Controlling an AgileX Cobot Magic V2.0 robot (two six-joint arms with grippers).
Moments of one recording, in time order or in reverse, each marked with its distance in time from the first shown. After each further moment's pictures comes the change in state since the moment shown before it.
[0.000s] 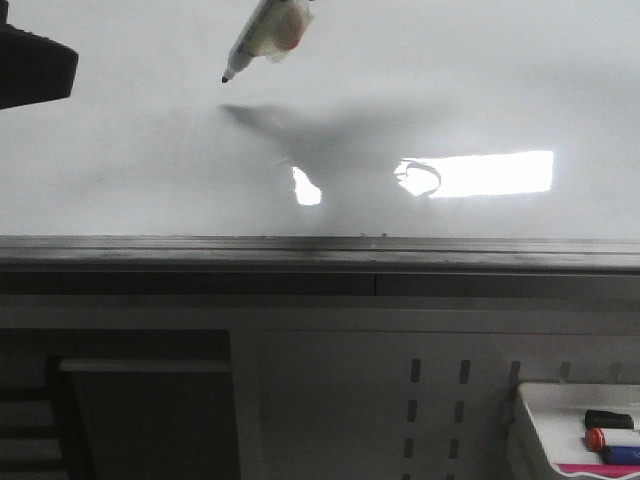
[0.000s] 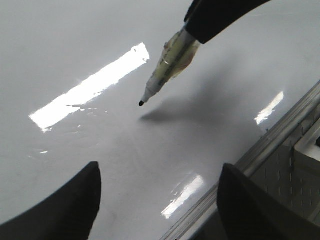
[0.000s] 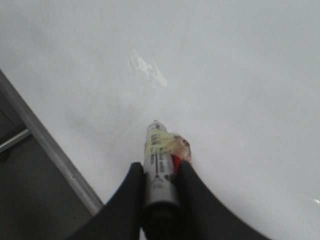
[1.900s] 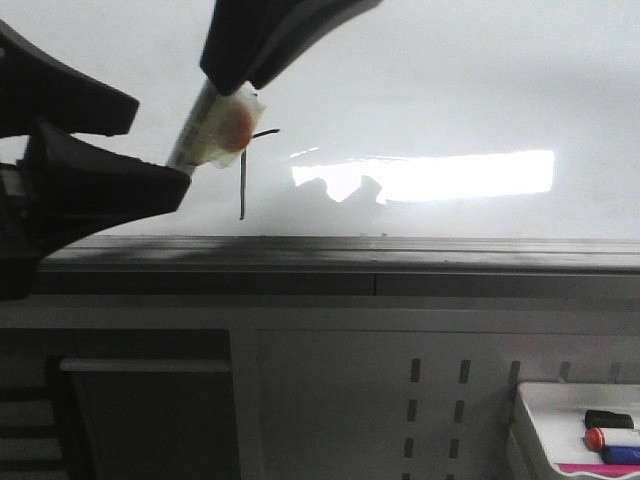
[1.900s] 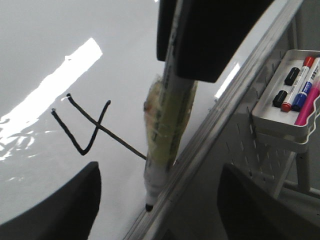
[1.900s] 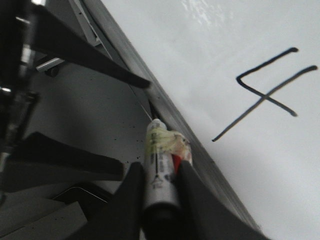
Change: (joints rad) left arm 0.000 0.301 -0.006 0.213 -0.241 0.000; right arm 0.143 0.004 -0.012 0.041 0.252 -0.051
